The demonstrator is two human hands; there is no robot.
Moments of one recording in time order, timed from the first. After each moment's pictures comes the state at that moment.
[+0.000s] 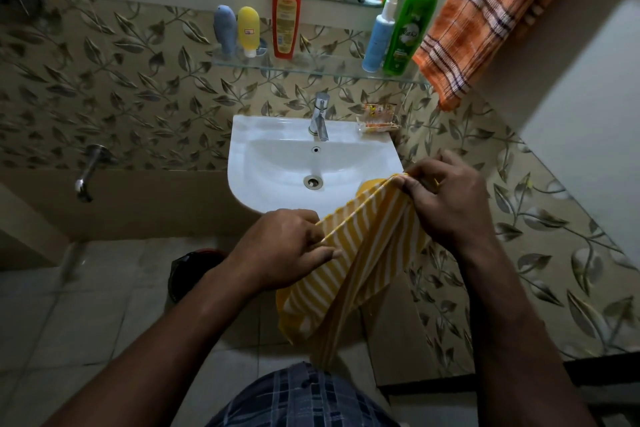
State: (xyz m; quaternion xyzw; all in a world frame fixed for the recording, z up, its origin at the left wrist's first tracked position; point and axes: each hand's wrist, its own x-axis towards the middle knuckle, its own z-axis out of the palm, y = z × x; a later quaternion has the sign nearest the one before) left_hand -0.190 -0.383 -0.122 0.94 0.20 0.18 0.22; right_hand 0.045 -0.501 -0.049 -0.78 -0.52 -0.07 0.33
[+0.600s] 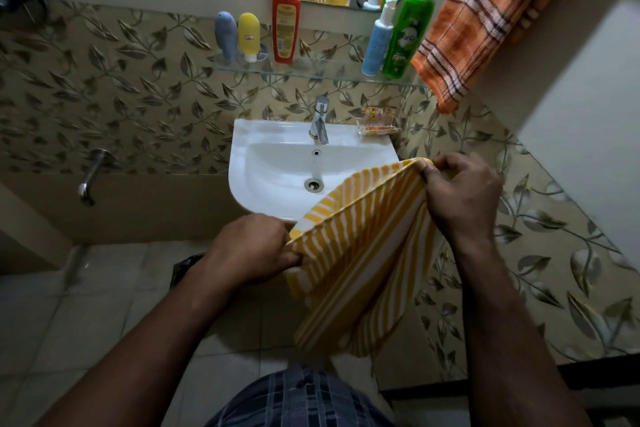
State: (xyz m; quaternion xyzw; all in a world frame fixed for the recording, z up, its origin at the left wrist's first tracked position) left_hand -0.205 -0.365 -0.128 0.92 0.36 -0.03 0.11; right_hand 0.060 -0.494 -0.054 -0.82 -0.38 -0.13 0.40
